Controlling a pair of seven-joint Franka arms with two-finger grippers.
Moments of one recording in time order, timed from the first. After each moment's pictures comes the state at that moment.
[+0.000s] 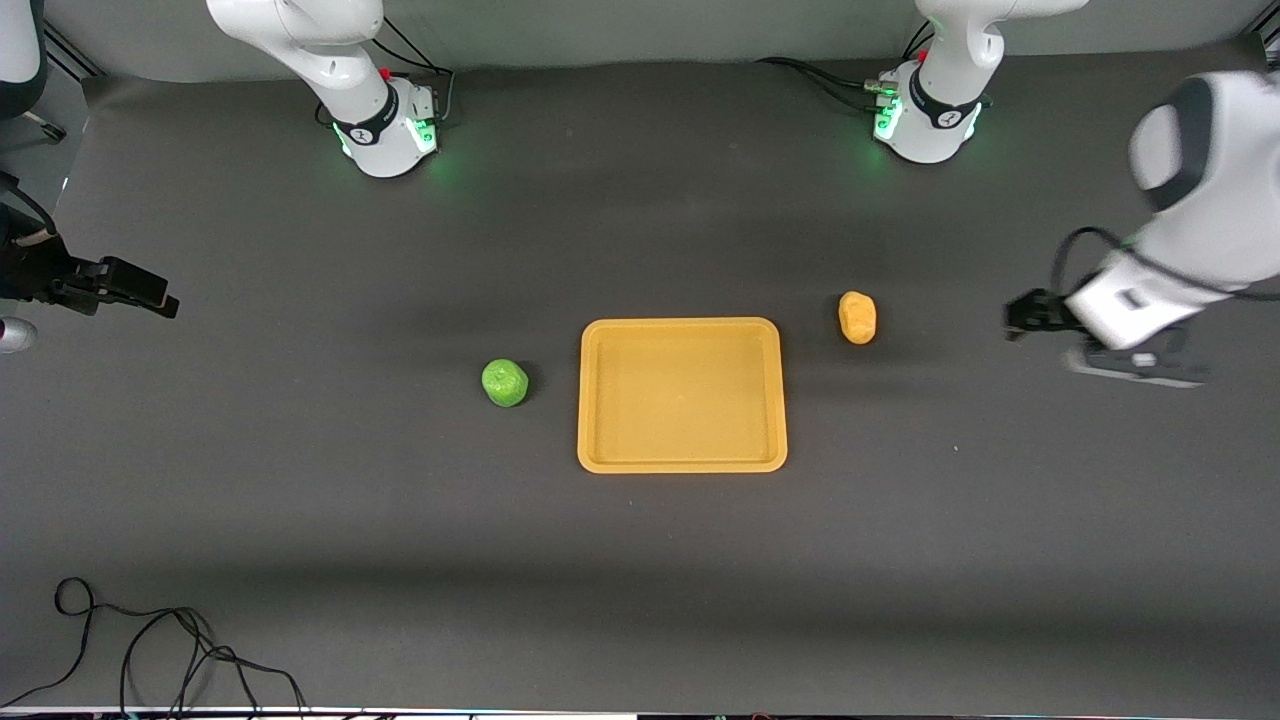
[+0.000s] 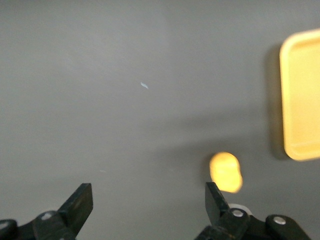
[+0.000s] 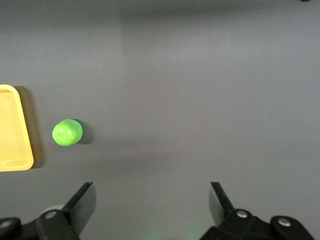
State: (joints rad) left arm -0.03 0.03 -0.07 -2.00 -0.04 1.94 0.08; right arm -0.07 0.03 0.02 -1.58 0.02 1.55 0.04
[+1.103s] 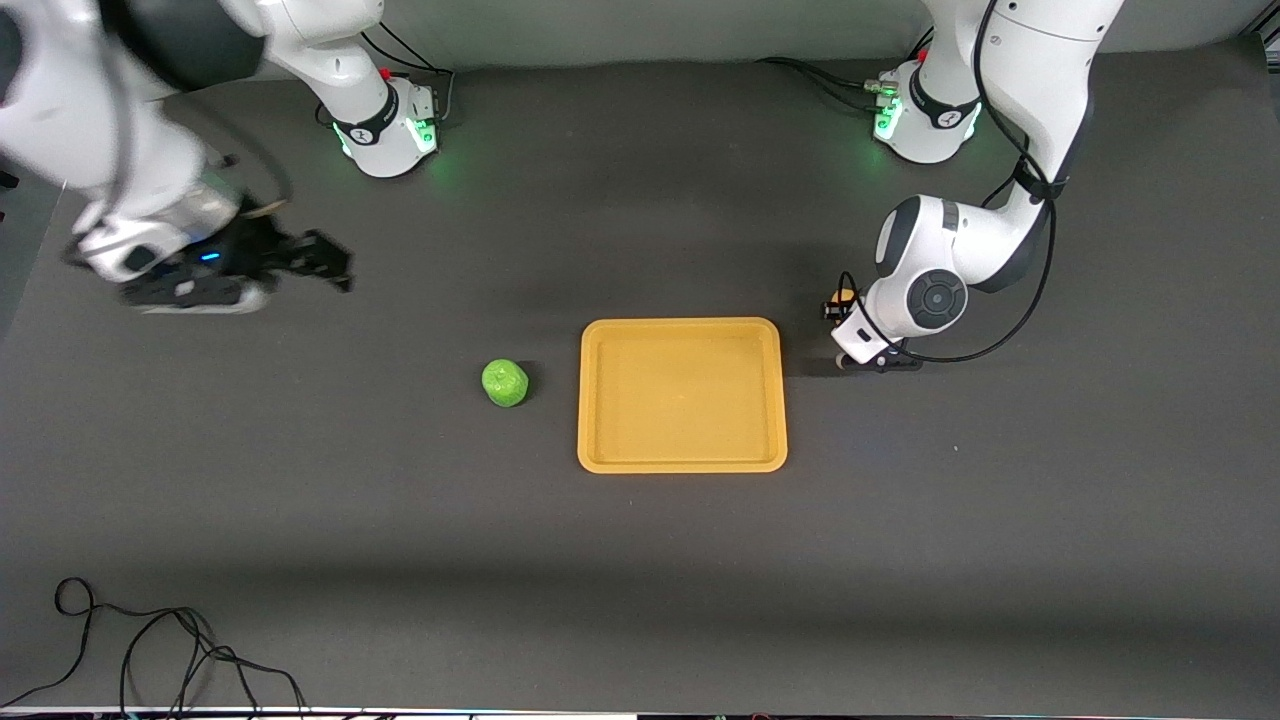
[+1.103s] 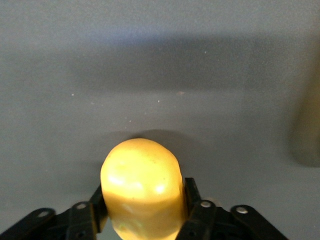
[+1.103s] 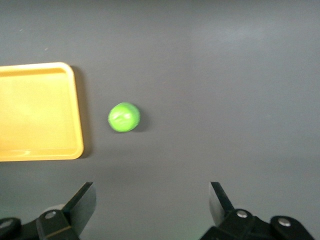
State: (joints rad) left arm -0.29 0.34 -0.08 -2.30 -0.17 2.29 -0.23; right arm 0.28 -0.13 0.02 -1.92 0.07 1.79 0.36
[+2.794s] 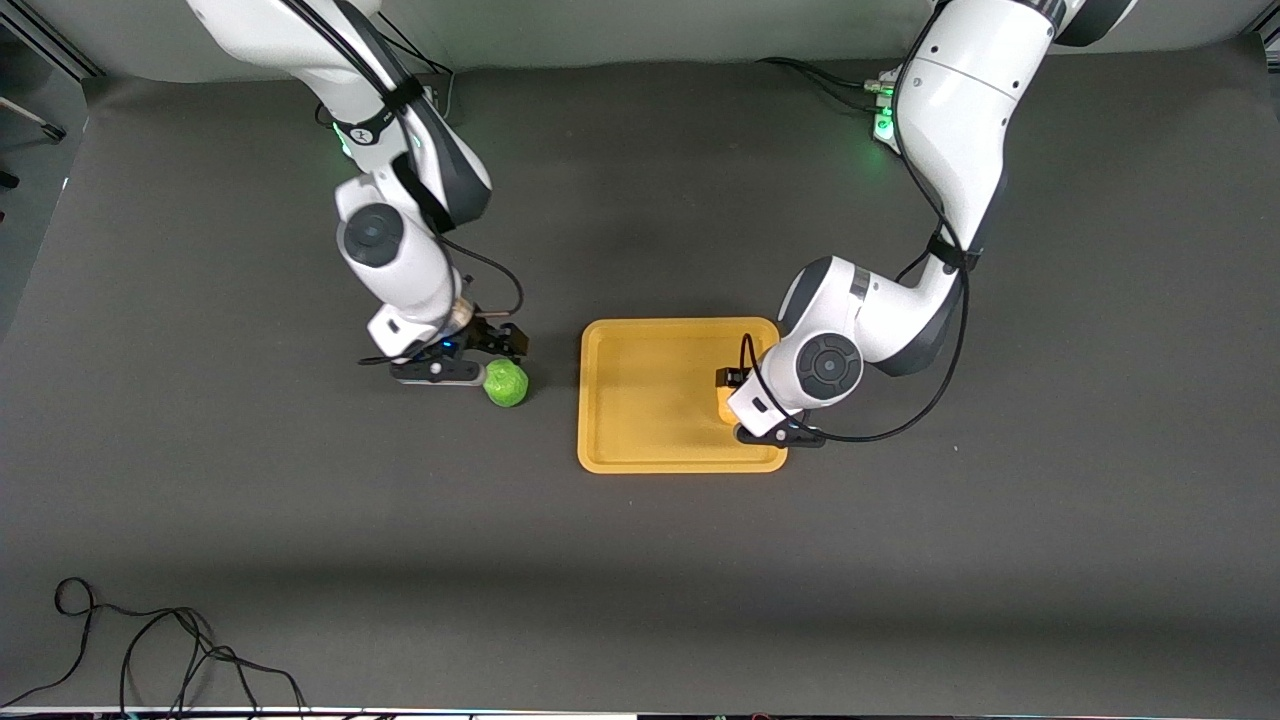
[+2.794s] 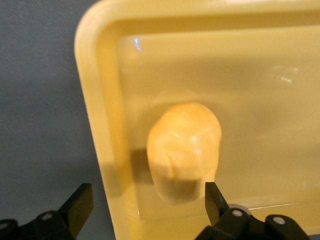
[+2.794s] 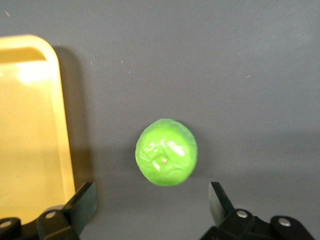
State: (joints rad) left arm -0.44 0.63 -0.09 -1.66 -0.18 2.10 -0.37; right arm 0.48 0.28 0.02 -2.19 0.05 2.53 0.54
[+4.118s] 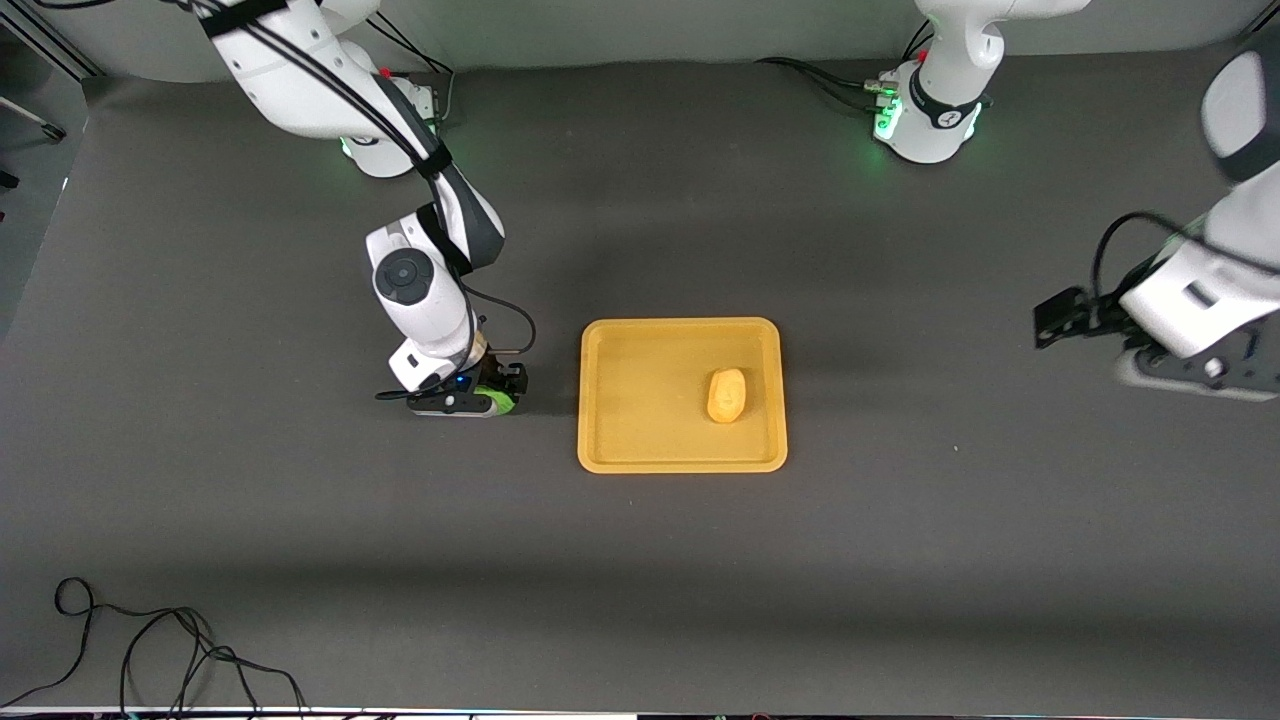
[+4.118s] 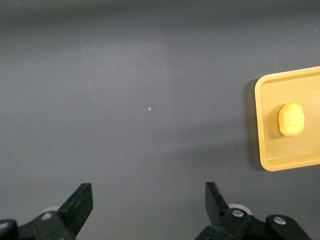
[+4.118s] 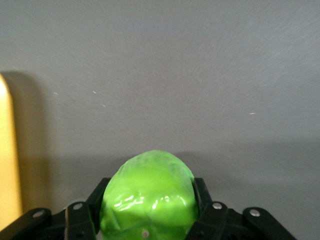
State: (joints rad) left arm 0.00 0.07 -0.06 -1.62 -0.01 1.69 0.09; right arm 0.49 0.38 -0.05 -2.10 -0.02 2.57 0.55
